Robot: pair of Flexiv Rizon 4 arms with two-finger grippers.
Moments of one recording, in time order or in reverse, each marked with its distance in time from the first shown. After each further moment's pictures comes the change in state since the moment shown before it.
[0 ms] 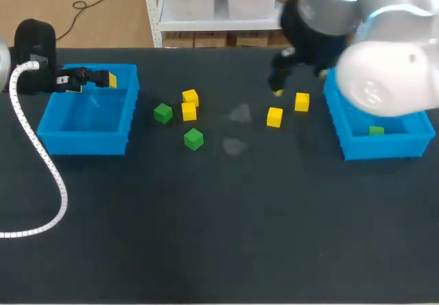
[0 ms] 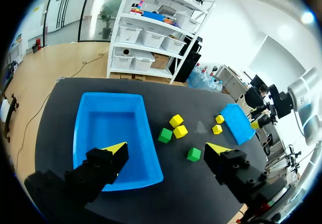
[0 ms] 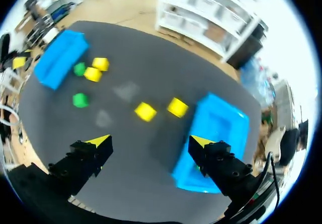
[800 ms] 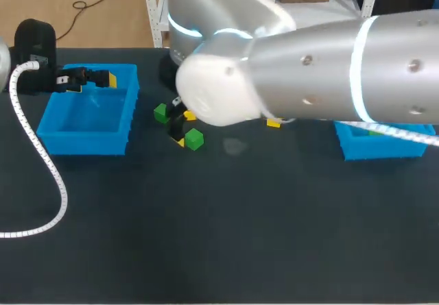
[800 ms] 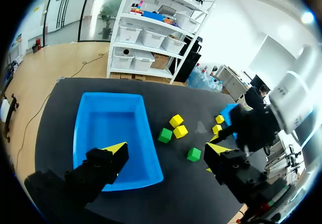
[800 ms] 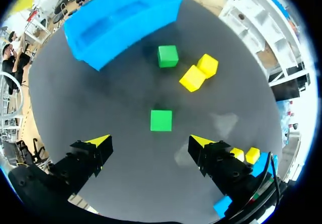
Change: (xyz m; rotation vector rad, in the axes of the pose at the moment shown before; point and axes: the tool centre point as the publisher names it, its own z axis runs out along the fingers) left arm 0.000 0.000 0.000 0.000 0.000 0.000; right arm -0.033 0.177 0.101 -0.159 0.208 -0.311
